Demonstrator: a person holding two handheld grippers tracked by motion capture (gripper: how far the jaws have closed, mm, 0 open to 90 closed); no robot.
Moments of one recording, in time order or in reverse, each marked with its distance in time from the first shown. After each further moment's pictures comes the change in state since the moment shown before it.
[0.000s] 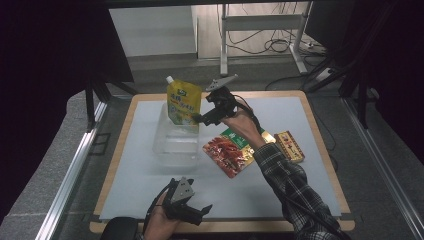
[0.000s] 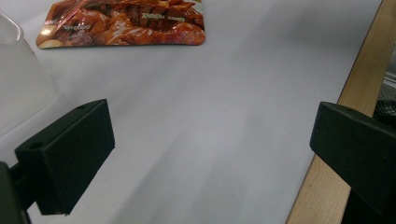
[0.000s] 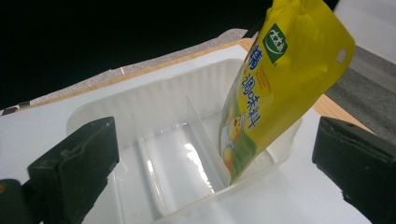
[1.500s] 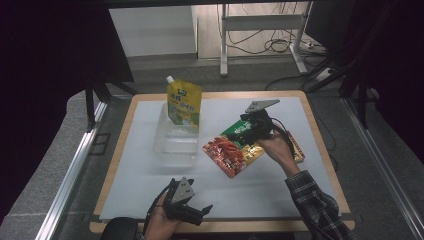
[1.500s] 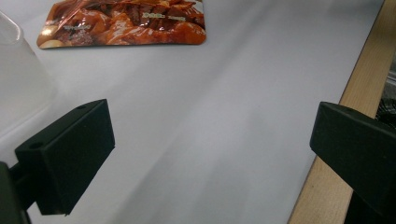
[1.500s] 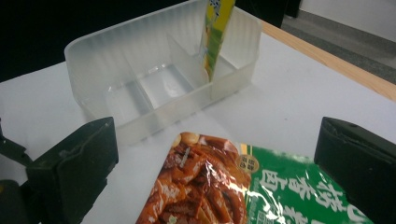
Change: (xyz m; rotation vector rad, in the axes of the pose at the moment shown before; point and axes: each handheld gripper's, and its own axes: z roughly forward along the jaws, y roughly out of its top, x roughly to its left) left arm 0.000 -0.001 0.001 -0.003 0.007 0.003; right arm -0.003 -0.095 -0.073 -0.010 -0.072 0.108
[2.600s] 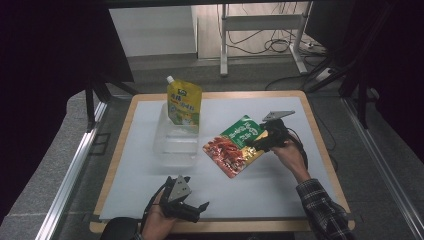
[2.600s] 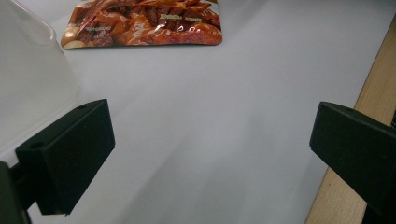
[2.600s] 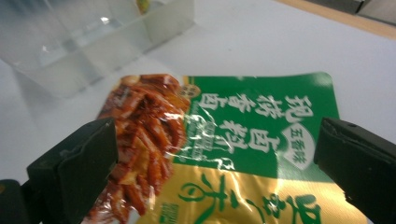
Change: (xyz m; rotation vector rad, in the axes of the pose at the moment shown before) left arm 0.007 -0.001 -0.004 -0.005 0.033 0.000; right arm -0.040 -0.064 -0.011 0.066 -0.126 0.105
